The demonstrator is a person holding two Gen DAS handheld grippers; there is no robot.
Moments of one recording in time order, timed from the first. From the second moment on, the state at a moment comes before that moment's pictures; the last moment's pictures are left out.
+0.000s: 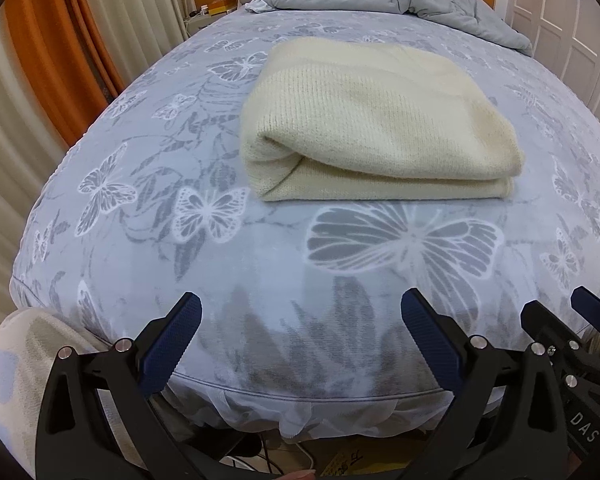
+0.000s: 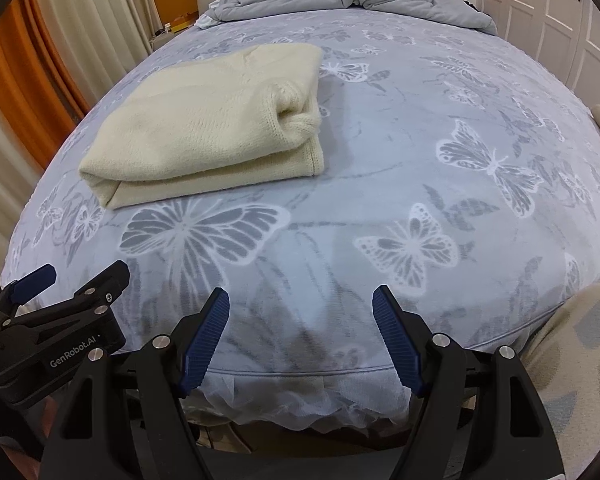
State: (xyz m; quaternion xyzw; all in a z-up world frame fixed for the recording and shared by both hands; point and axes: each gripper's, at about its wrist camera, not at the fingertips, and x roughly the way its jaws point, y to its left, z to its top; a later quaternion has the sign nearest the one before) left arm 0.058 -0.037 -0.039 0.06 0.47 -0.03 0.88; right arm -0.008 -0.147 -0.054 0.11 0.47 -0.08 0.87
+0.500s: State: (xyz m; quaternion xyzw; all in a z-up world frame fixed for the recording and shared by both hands) left arm 0.062 -0.047 -0.044 0.06 0.47 -0.03 0.88; right arm 0.001 -0.149 -0.056 0.11 0.48 -0.08 0.87
